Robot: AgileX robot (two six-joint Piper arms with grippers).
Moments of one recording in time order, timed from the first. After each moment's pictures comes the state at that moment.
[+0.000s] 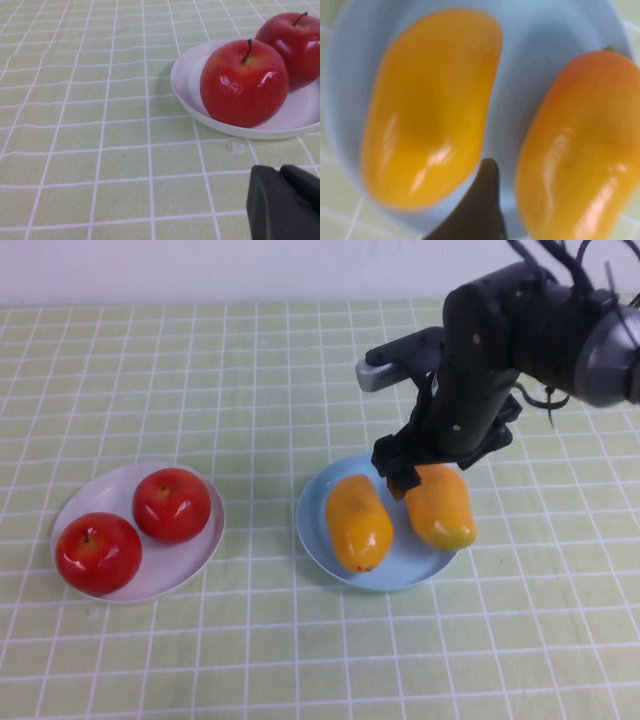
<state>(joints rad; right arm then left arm) 0.55 1.99 -1.74 -0.06 1.10 0.10 -0.04 -0.01 0.03 -0.03 0.37 0.07</state>
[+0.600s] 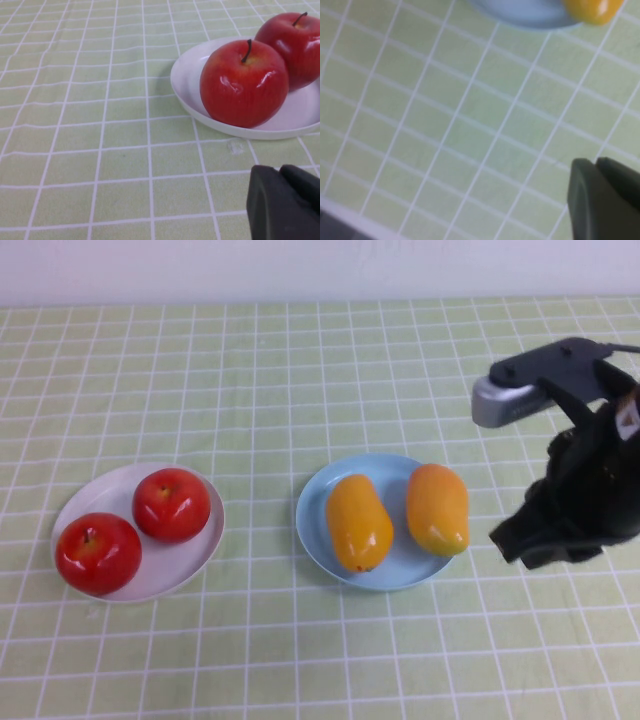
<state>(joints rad) 0.57 1.39 -1.30 0.09 1.23 0.05 -0.04 -0.01 0.03 -0.03 0.37 0.07</state>
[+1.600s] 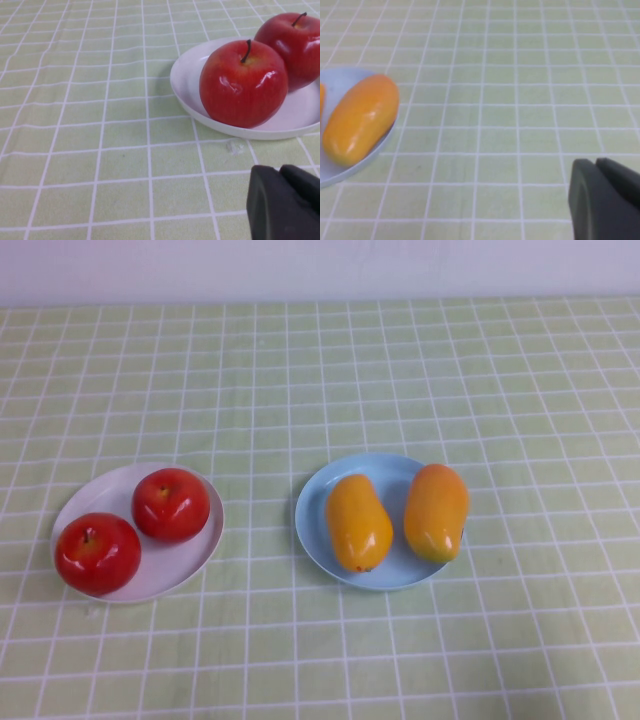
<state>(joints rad) 0.09 0.59 -0.35 0.22 0.29 -0.18 -0.04 -0.01 0.03 -0.03 0.37 0.07</state>
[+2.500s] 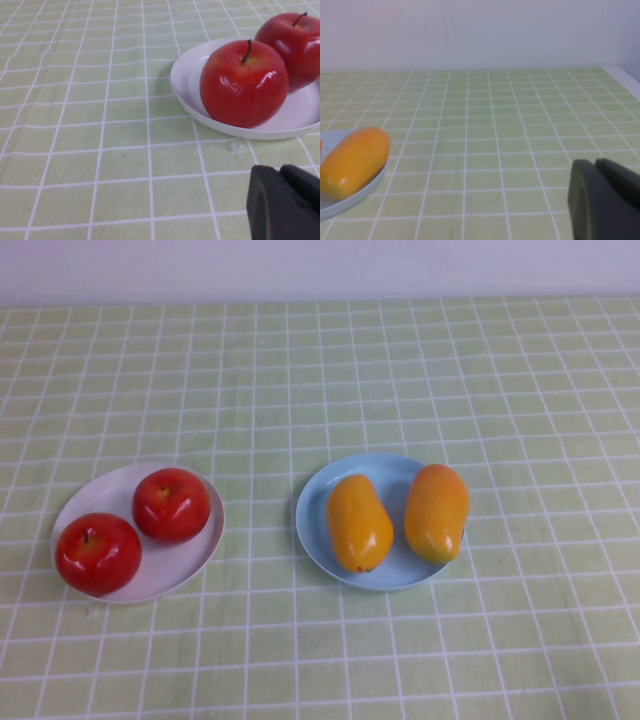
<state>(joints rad) 0.03 -0.01 0.03 0.24 0.14 -0.18 -0.04 -0.01 0.03 -0.03 0.37 0.07</state>
